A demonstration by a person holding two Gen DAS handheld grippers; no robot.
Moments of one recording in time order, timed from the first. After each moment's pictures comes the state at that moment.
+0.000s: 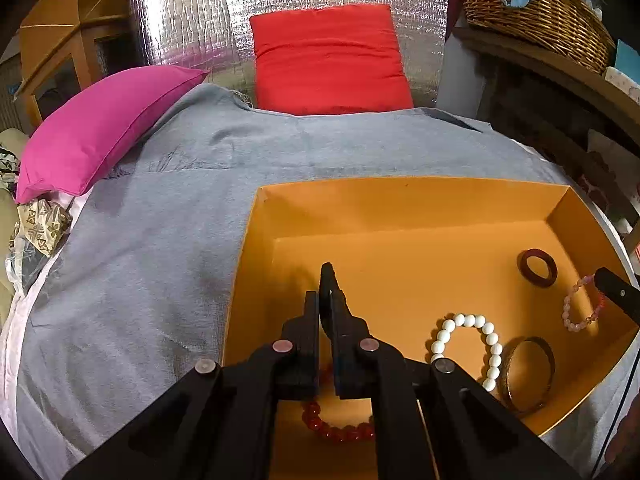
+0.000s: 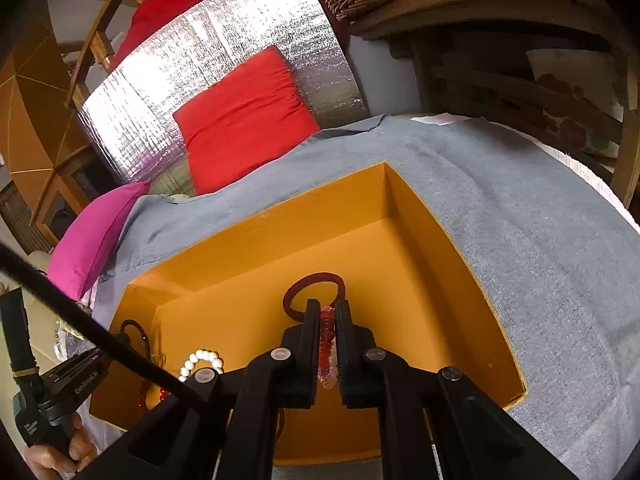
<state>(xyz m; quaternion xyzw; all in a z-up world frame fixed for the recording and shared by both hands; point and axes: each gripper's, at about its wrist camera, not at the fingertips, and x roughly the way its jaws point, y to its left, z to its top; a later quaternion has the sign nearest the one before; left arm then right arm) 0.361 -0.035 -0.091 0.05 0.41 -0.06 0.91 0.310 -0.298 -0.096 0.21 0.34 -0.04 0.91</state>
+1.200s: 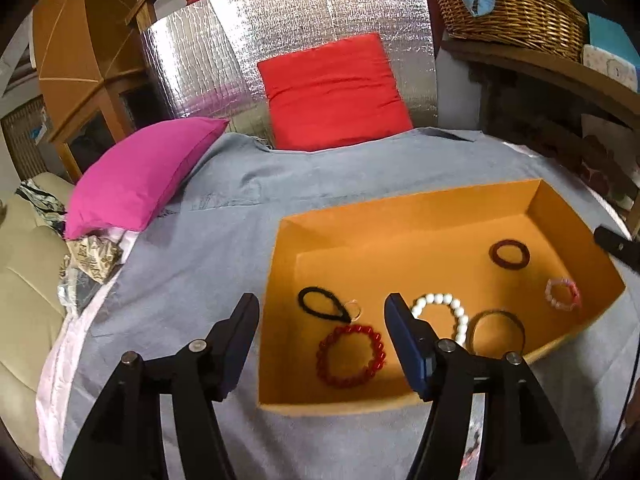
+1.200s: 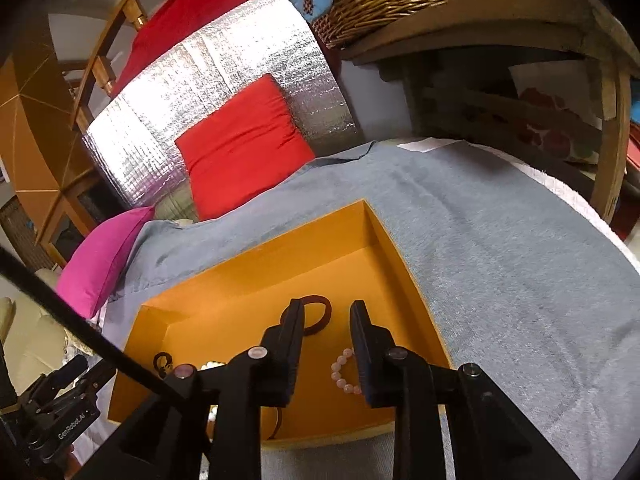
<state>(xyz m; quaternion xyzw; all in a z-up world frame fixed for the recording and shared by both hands) 0.287 -0.055 -0.043 0.12 0.35 -0.02 0.93 0.277 -0.314 -0.065 0.22 0.30 -0.05 0.93</state>
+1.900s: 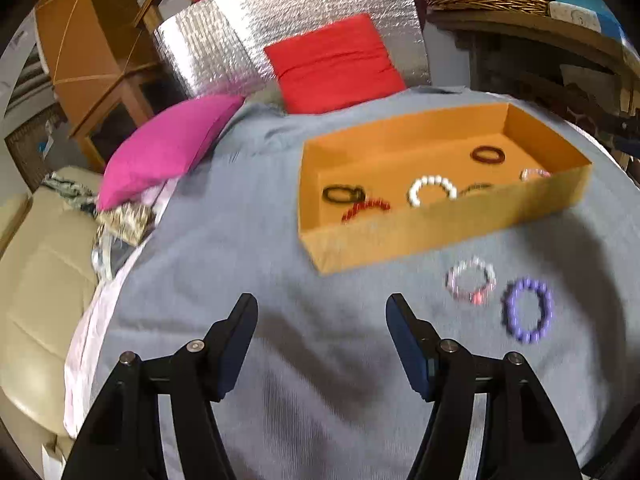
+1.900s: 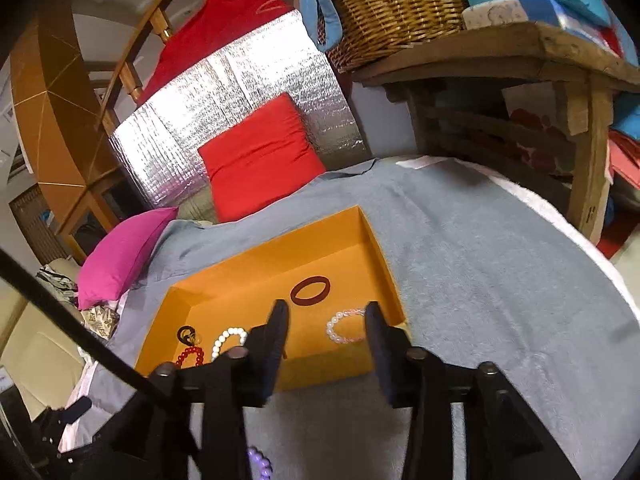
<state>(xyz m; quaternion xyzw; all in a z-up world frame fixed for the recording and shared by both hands) 0.165 -0.017 -0.065 0.16 0.38 -0.01 0.91 0.191 -0.317 -0.040 0.20 0.27 -0.03 0.94</state>
